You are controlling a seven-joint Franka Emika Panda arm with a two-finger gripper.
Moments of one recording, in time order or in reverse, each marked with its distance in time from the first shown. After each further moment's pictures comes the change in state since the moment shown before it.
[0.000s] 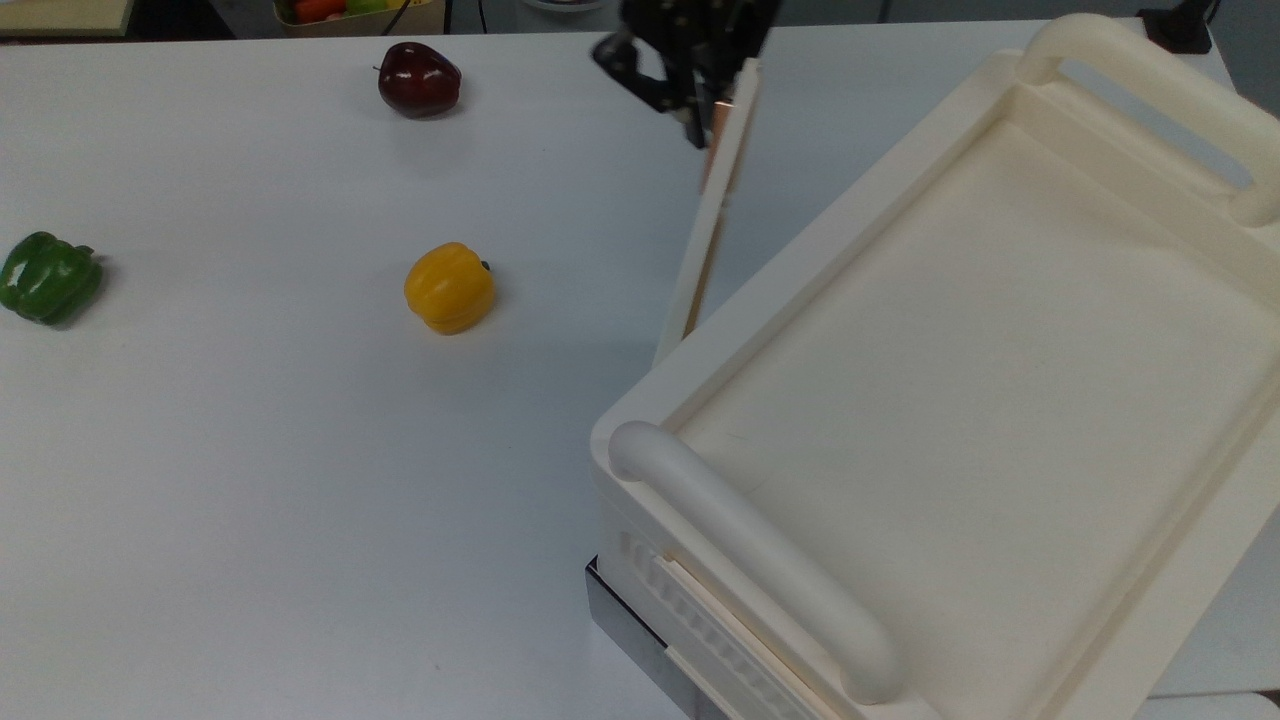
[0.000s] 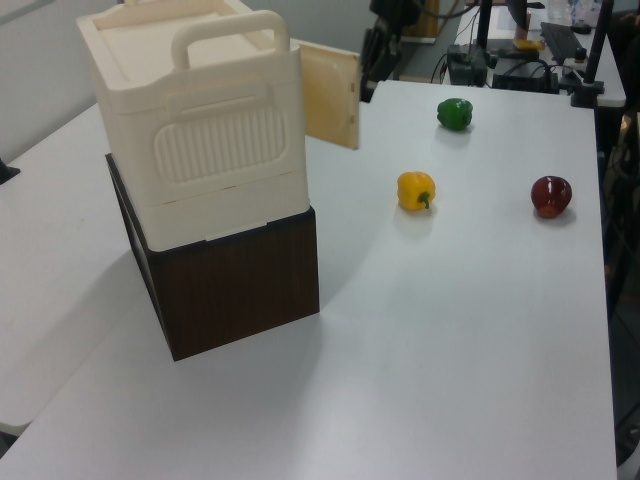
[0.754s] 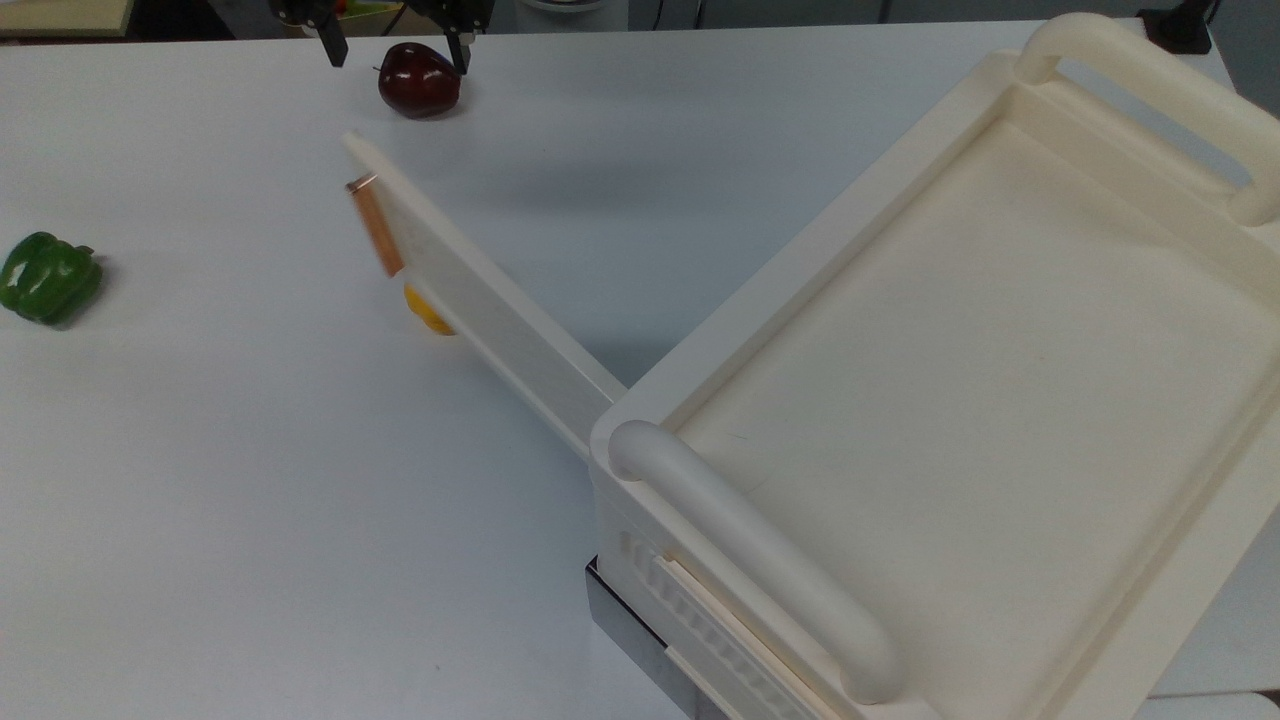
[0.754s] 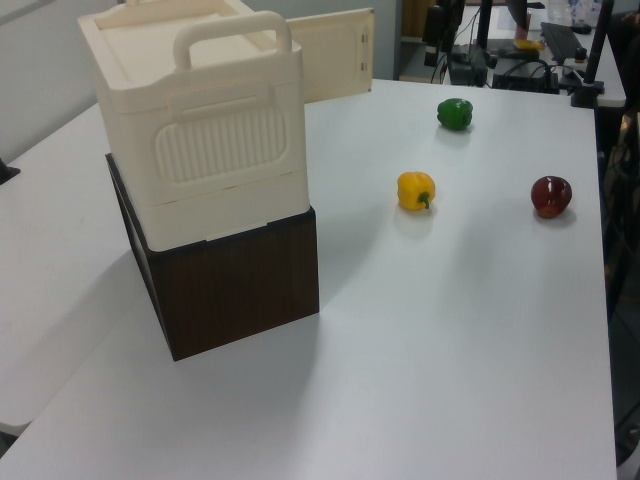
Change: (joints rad) arm -0.264 -0.030 -0.004 0.004 -0.161 -0.269 0.356
